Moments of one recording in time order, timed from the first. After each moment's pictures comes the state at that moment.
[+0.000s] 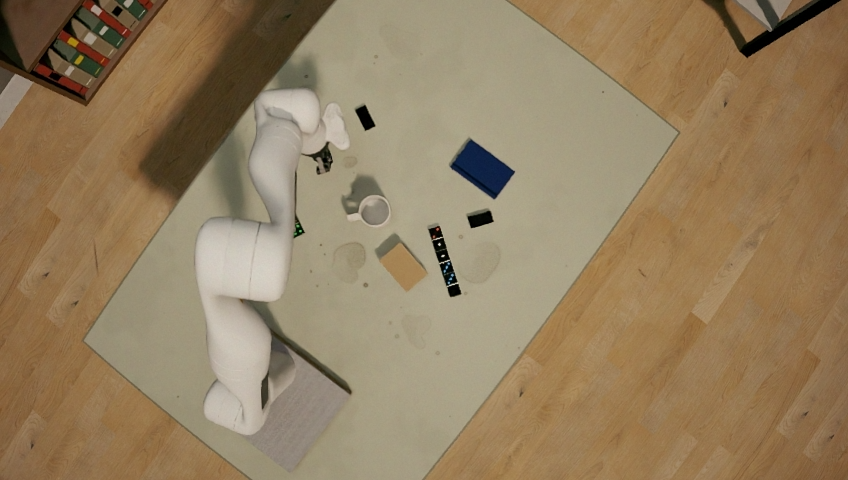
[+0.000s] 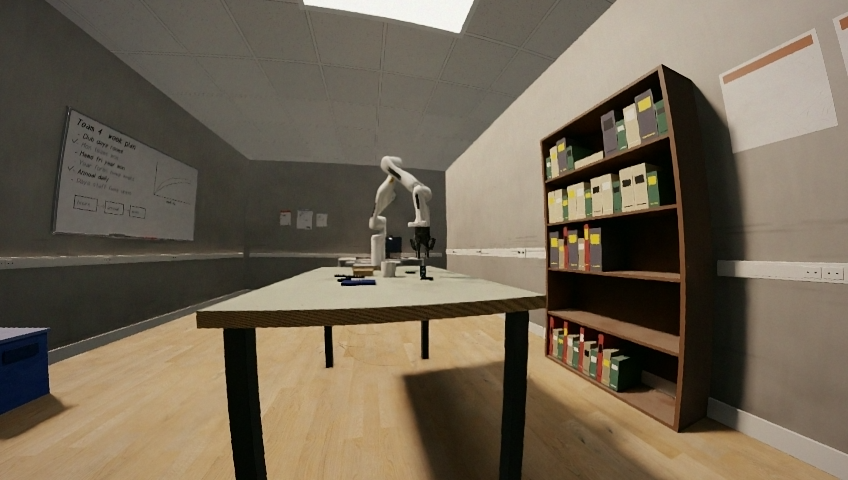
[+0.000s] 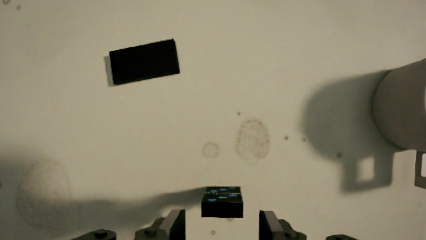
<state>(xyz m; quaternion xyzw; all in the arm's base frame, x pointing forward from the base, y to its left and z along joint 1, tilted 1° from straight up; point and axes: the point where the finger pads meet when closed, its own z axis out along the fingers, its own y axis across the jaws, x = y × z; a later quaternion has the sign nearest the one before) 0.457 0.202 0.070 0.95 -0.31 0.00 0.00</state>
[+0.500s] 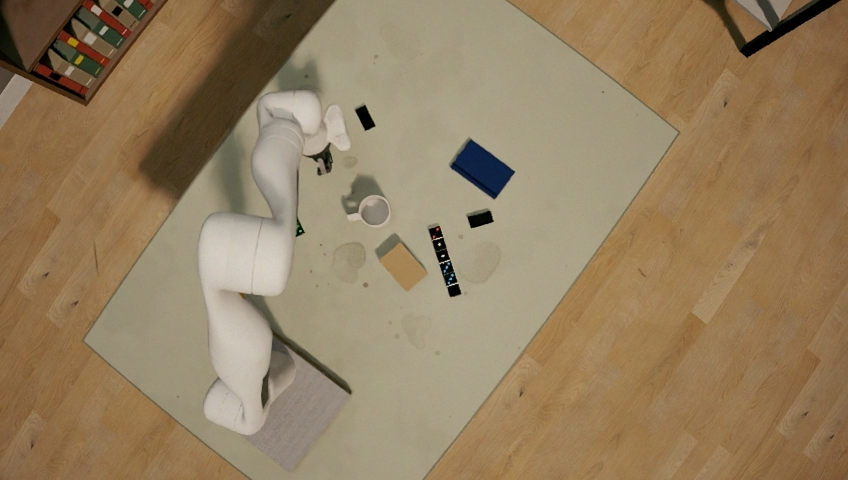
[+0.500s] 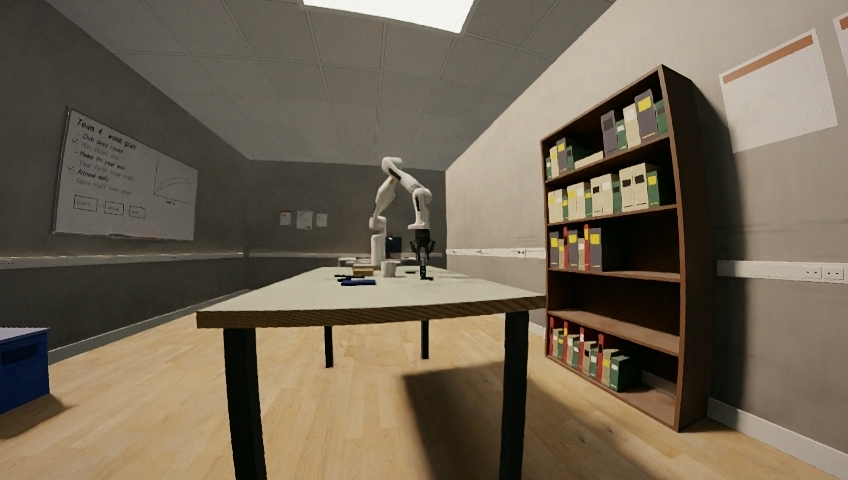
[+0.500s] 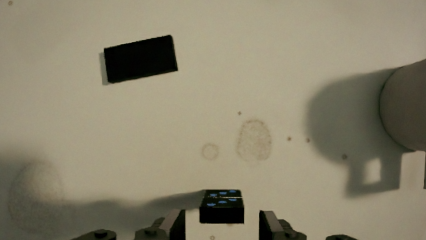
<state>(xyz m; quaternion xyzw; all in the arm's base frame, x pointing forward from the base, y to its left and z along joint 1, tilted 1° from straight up) 0.457 0.202 0.058 0.95 -0.31 0.00 0.00</state>
